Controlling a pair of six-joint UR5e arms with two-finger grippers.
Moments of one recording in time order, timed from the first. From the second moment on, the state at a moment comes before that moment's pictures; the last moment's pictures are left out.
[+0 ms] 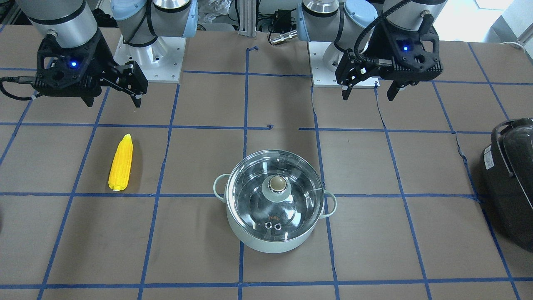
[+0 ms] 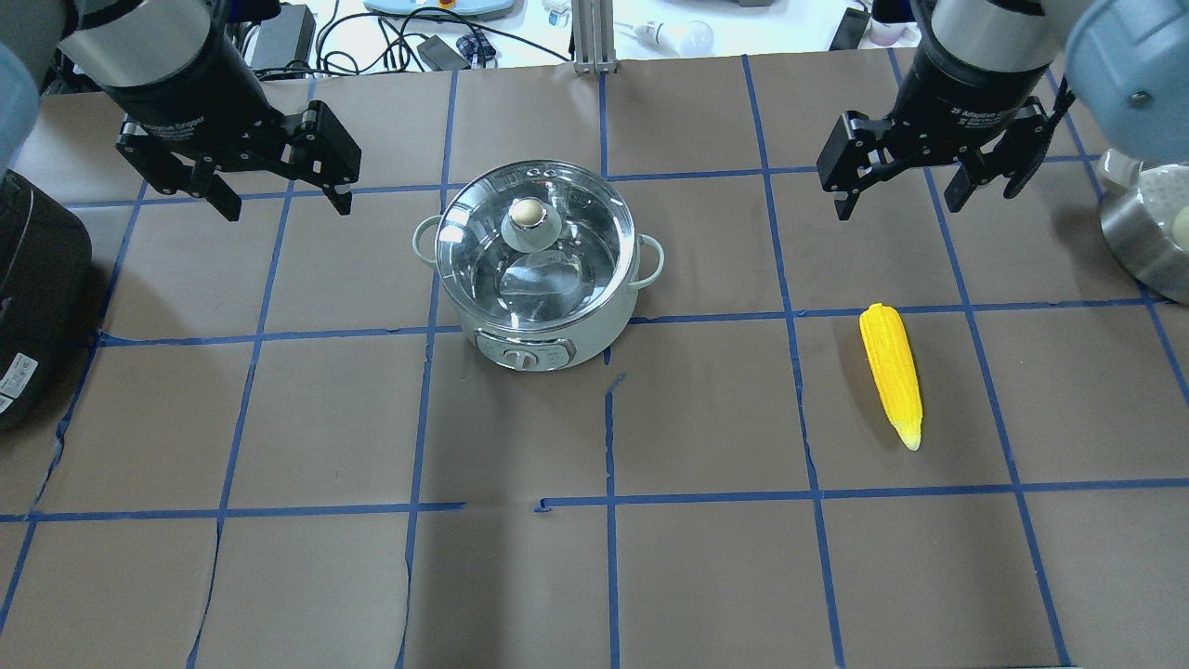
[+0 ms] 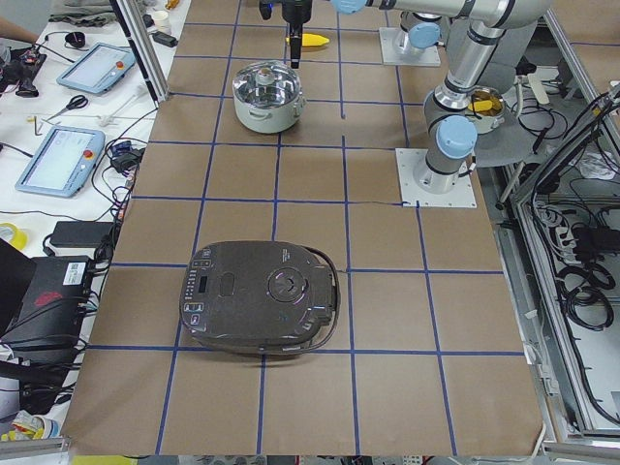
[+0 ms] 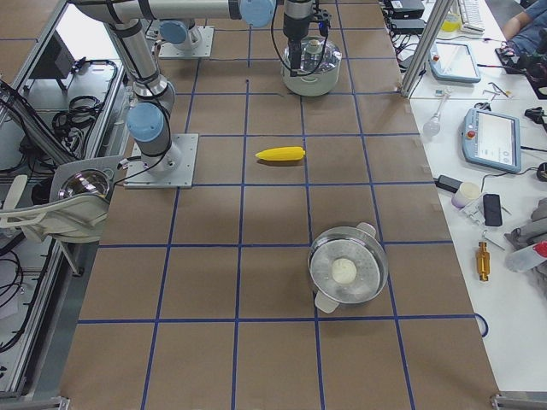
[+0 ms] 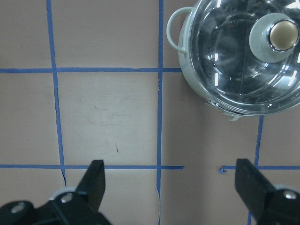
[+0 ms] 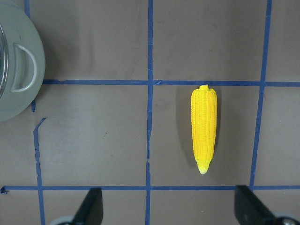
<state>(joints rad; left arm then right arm) -1.57 -1.54 -1.51 -1.61 1.58 -0.02 1.55 -1.57 1.56 -1.54 -1.59 -0.04</state>
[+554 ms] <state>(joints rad) -1.57 -1.54 -1.52 -1.61 1.57 -0.02 1.55 -1.57 1.55 -1.53 -1.60 -0.04</state>
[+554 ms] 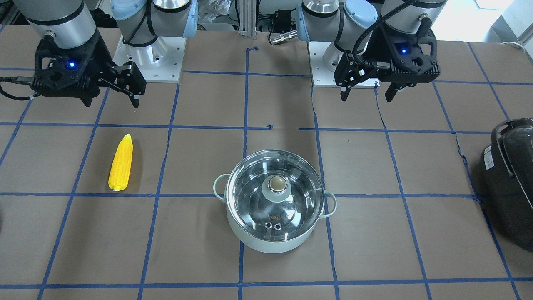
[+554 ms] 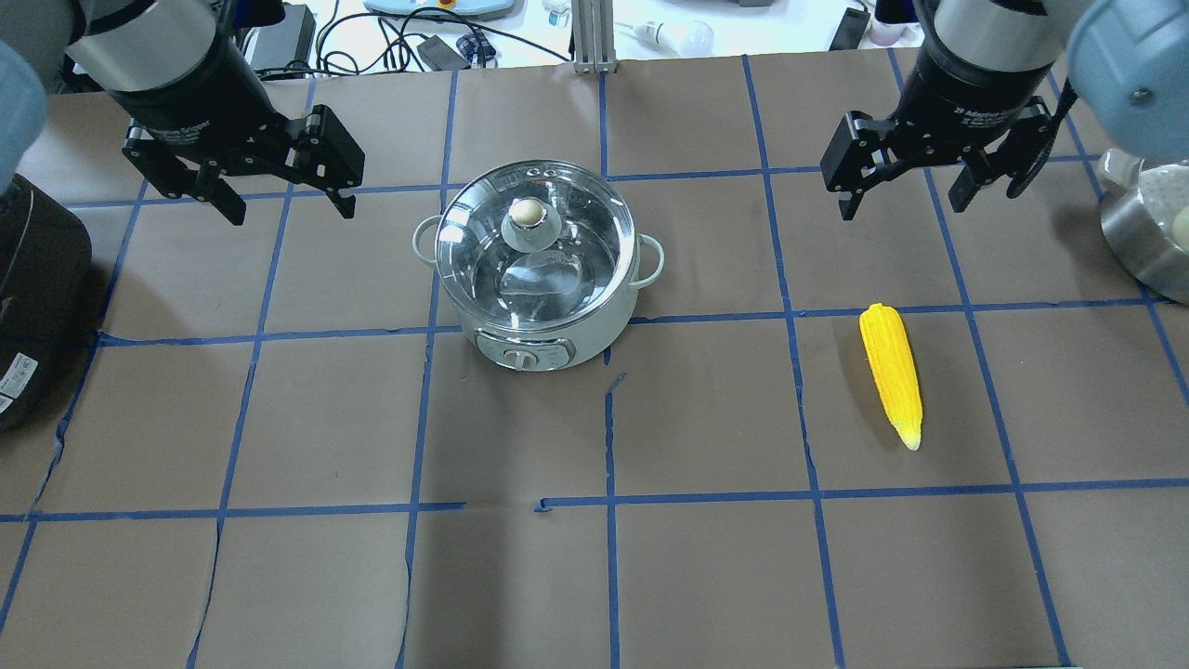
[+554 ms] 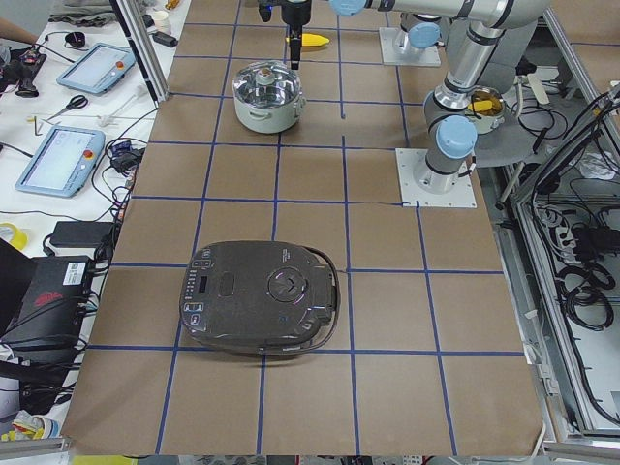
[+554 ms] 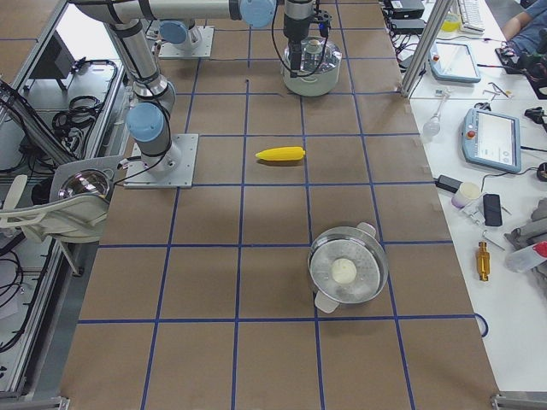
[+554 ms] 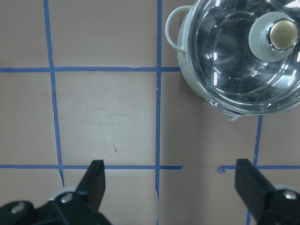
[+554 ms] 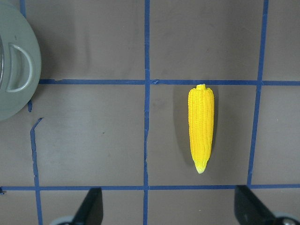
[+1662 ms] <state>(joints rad) -1.76 -1.81 -1.49 -1.31 1.50 -0.21 1.41 -1.49 1.69 -1.76 -1.63 -0.13</state>
